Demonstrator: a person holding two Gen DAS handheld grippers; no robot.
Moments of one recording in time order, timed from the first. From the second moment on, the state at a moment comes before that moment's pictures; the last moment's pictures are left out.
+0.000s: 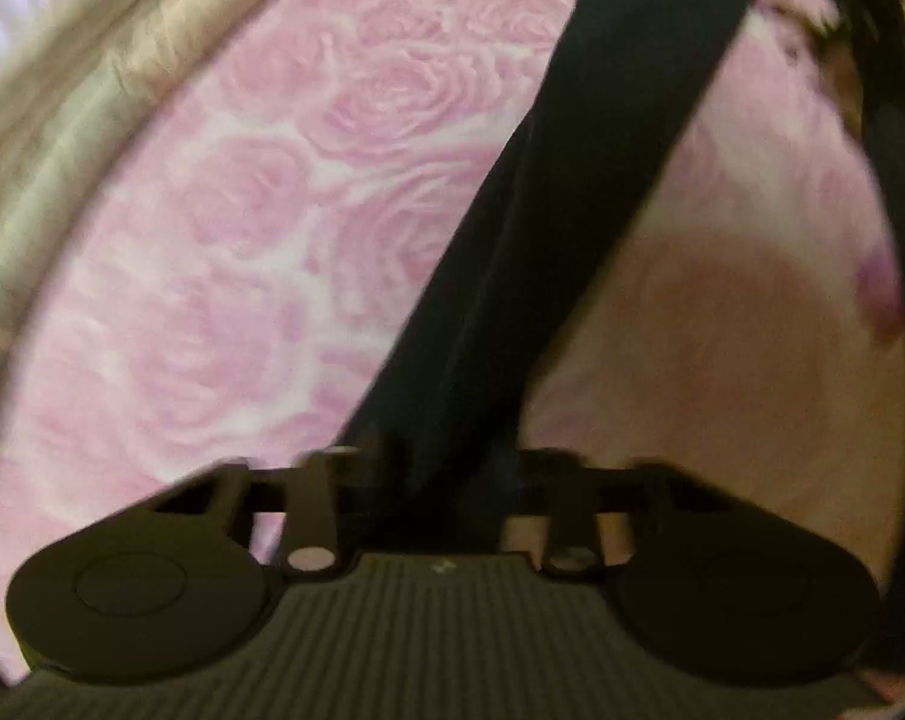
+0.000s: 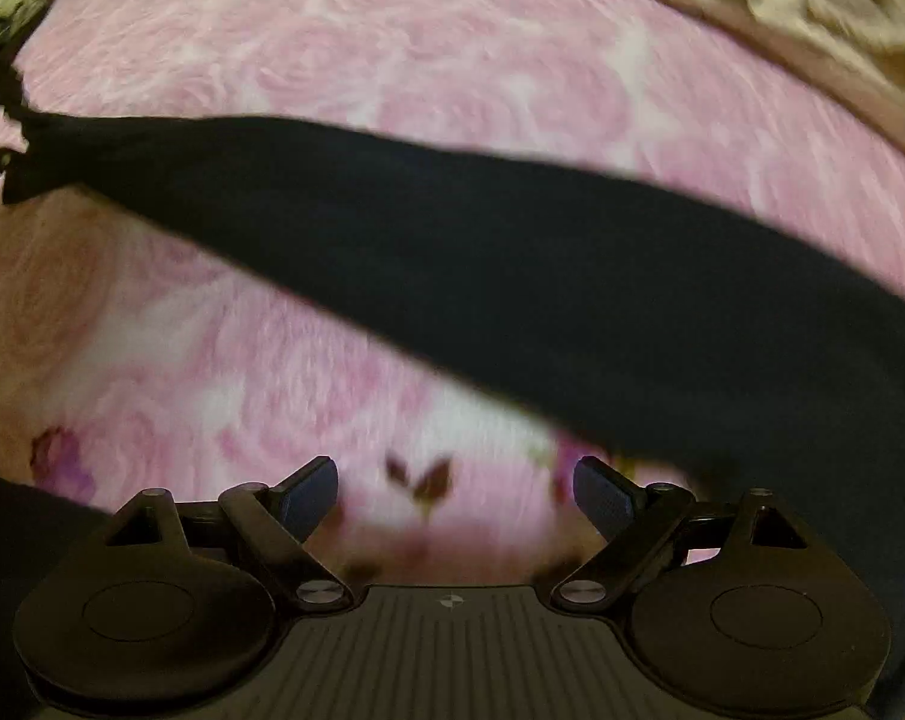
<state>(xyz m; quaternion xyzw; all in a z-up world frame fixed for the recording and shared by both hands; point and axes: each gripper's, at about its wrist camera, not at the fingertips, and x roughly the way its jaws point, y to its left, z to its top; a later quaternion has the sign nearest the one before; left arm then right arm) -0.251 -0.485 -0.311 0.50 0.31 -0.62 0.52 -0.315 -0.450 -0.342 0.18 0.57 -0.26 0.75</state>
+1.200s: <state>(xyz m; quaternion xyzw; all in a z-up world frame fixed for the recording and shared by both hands) -0.195 -0.489 -0.228 0.39 0.45 -0.56 0.58 -0.352 -0.493 -0.288 0.19 0.48 -0.39 0.76</state>
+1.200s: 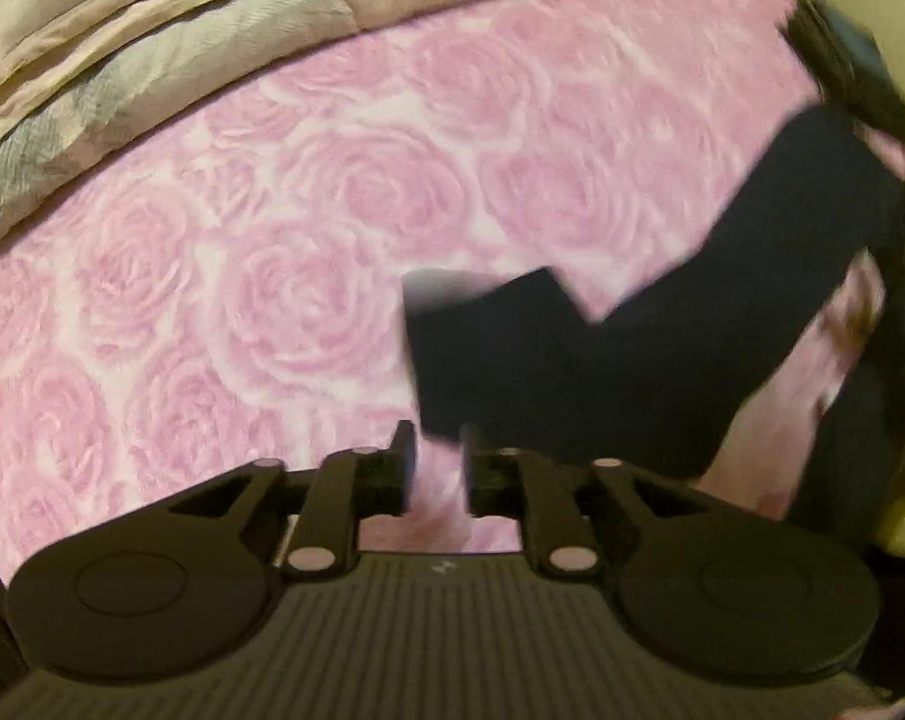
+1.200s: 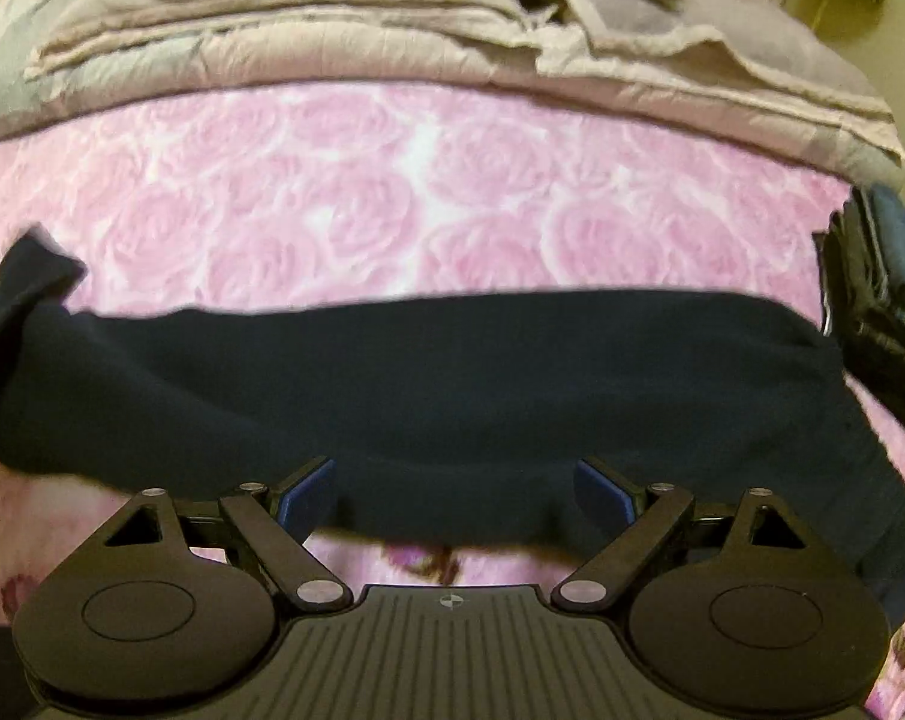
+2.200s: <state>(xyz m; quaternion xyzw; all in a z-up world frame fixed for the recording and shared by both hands) -0.257 -0.370 -0.282 0.26 0.60 -0.31 0.69 -0.406 -0.494 -0.306 0.30 0.46 -0.40 0.73</state>
